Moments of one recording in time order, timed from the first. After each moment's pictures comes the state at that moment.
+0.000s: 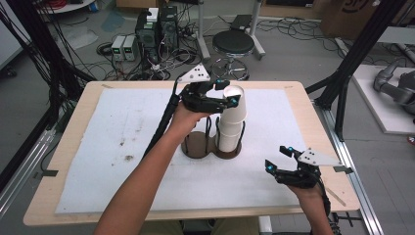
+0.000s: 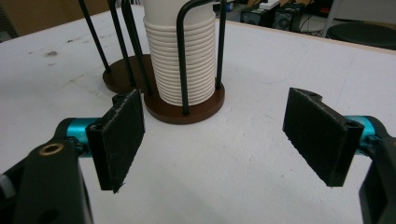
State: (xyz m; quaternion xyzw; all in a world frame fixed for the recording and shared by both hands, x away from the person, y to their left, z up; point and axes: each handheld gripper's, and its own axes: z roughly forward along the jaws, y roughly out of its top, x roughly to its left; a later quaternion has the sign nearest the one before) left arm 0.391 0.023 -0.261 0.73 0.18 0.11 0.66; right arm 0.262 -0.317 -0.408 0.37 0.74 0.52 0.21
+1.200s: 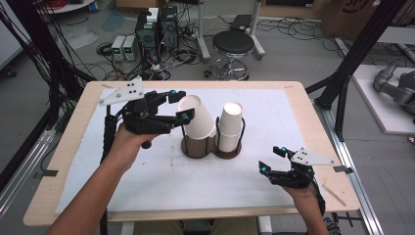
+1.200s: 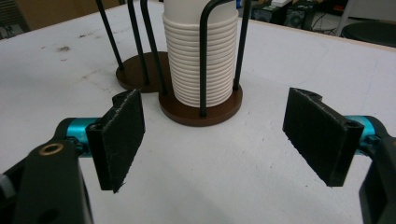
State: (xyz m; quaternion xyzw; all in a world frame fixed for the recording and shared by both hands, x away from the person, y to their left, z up) left arm 0.308 0.129 -0.255 0.70 0.17 0.11 0.68; right arm 0.264 -0.301 -0.409 0.36 0.75 0.51 0.20
